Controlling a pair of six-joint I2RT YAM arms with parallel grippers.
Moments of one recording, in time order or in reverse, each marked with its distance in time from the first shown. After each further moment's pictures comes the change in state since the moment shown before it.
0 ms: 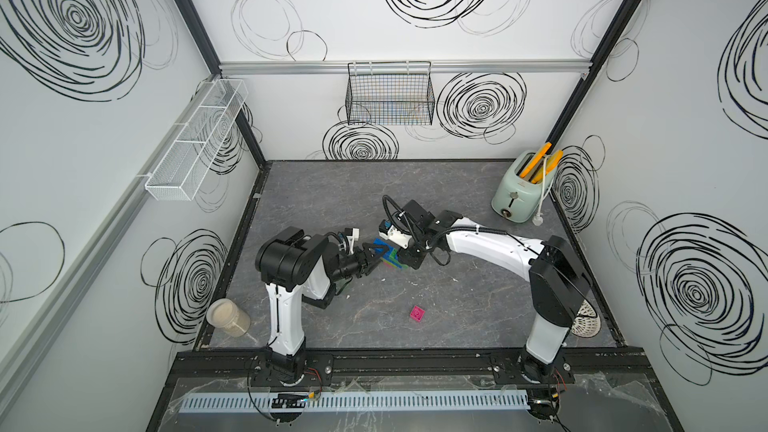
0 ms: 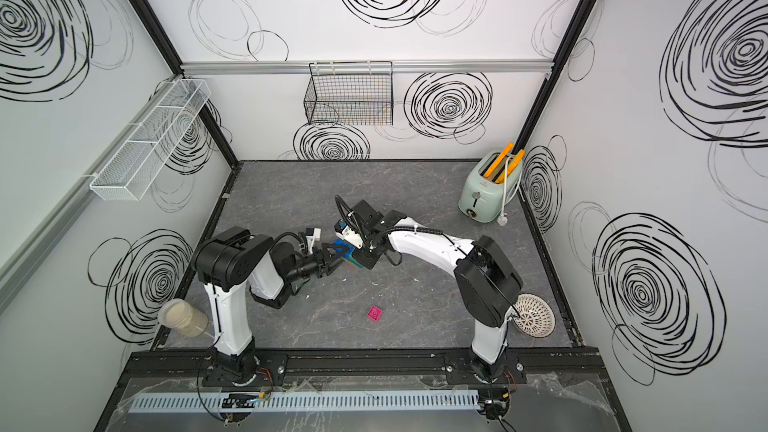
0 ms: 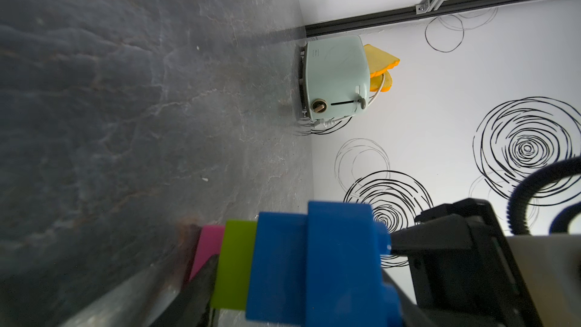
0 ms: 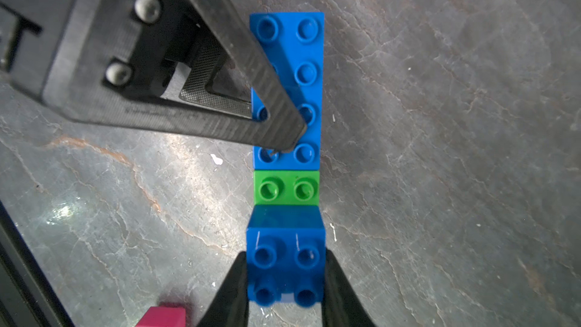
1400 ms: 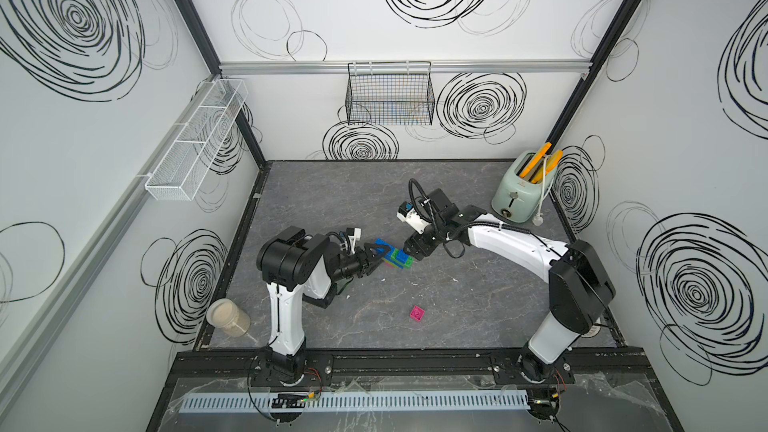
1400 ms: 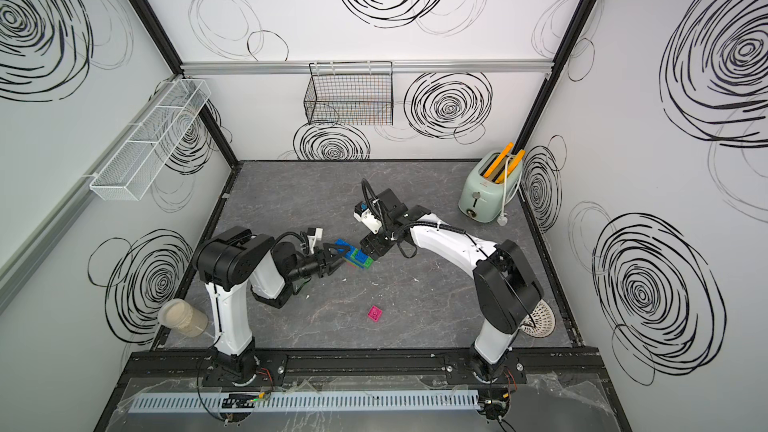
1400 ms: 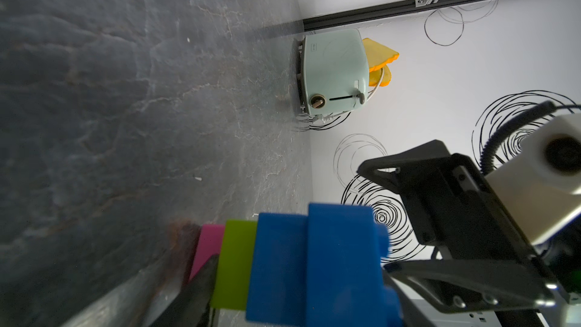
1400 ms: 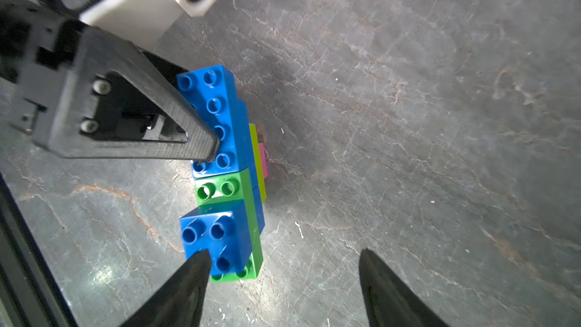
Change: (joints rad) left arm -0.008 0.009 0.011 0.002 0.014 0.002; right arm -0.131 -0.094 -0.108 0.128 -0.113 0.075
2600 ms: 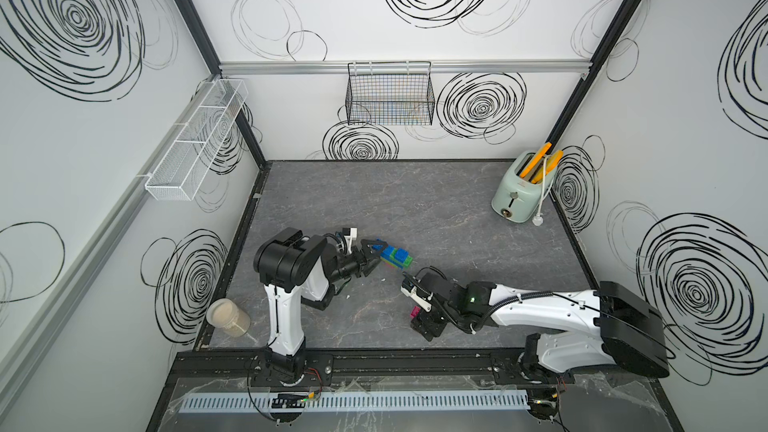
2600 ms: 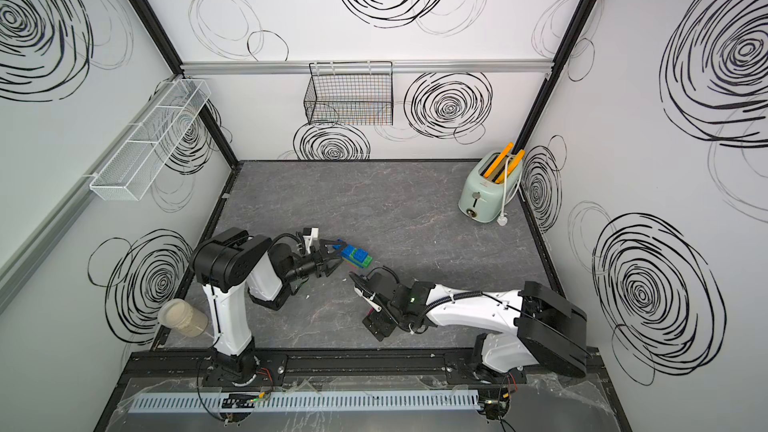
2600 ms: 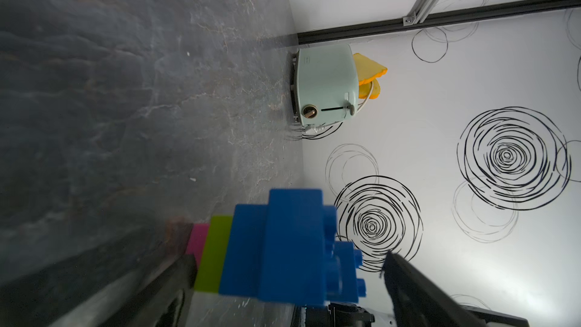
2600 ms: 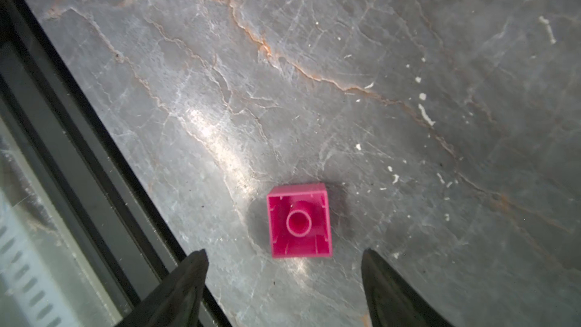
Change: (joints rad) left arm 0.029 -0.030 -0.043 0.049 -0.027 -0.061; right arm 0.470 -0.347 -0.578 0.195 0.194 0.409
